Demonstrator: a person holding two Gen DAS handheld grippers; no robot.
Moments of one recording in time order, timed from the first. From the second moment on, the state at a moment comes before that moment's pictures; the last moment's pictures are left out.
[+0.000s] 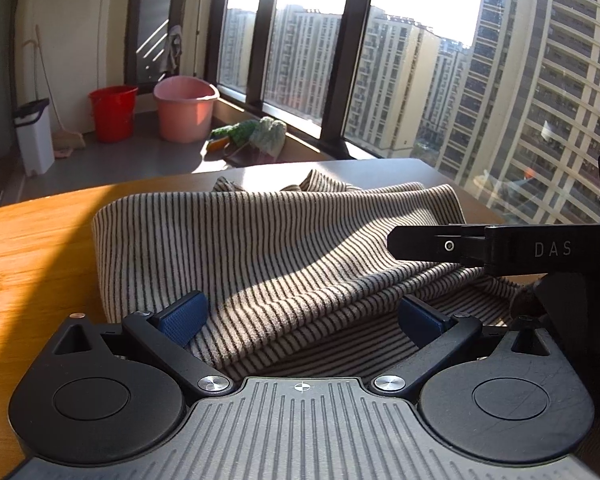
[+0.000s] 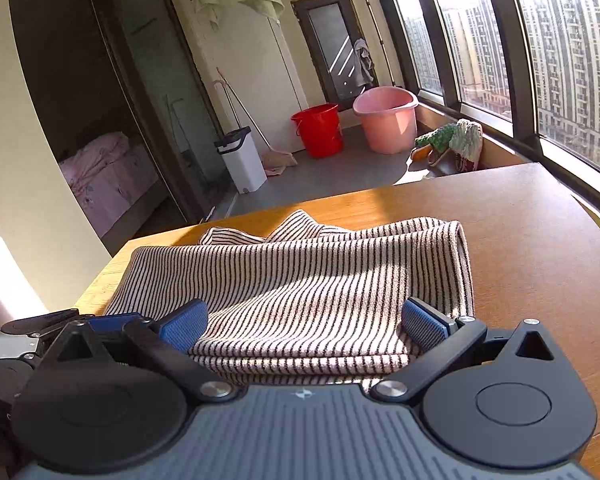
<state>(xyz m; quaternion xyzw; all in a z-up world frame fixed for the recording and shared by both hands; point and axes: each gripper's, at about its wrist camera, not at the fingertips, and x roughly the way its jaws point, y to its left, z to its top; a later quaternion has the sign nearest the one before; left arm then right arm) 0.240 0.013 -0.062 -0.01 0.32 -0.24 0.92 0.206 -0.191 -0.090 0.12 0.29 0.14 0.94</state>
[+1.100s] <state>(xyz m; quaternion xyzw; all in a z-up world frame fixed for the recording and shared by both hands) 0.254 0.083 -0.041 -0.19 0.30 -0.23 0.91 0.211 -0.191 -0.087 0.14 0.29 0.15 0.94</state>
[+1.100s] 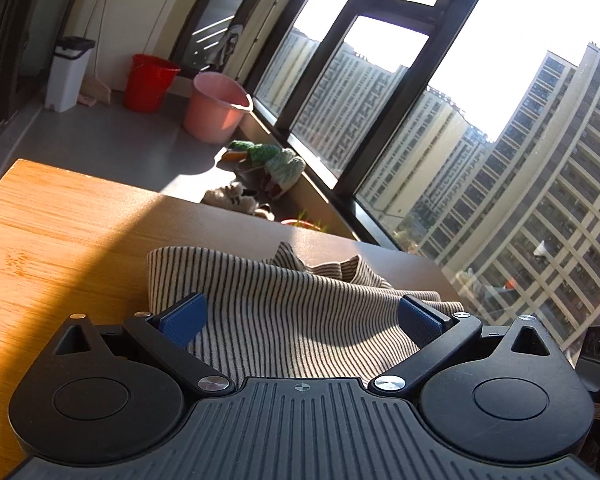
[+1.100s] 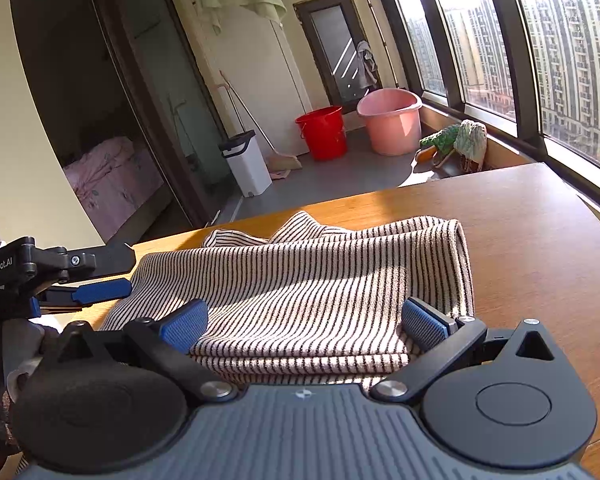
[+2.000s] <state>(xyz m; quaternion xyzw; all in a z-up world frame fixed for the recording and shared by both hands) 0.218 0.060 -0.052 -0.08 0.26 -0.20 0.94 0.270 -0.165 -0.025 -0.03 0.28 0.15 0.95</state>
